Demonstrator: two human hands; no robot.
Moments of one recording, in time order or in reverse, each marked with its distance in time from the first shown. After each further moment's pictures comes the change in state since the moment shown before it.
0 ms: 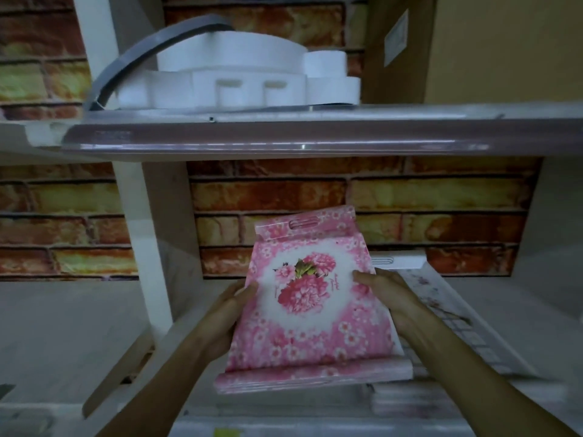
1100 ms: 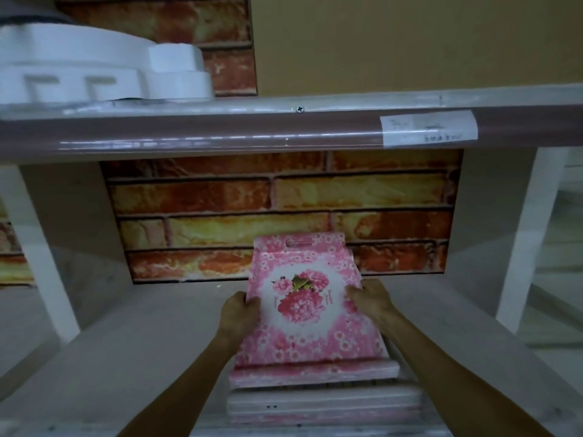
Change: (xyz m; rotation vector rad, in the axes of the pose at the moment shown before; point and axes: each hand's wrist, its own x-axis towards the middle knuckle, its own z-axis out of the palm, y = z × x) left_hand 0.112 -0.094 0.194 0.838 0.475 0.071; right_hand 0.104 0.052 -0.204 -0.460 0.143 -0.057
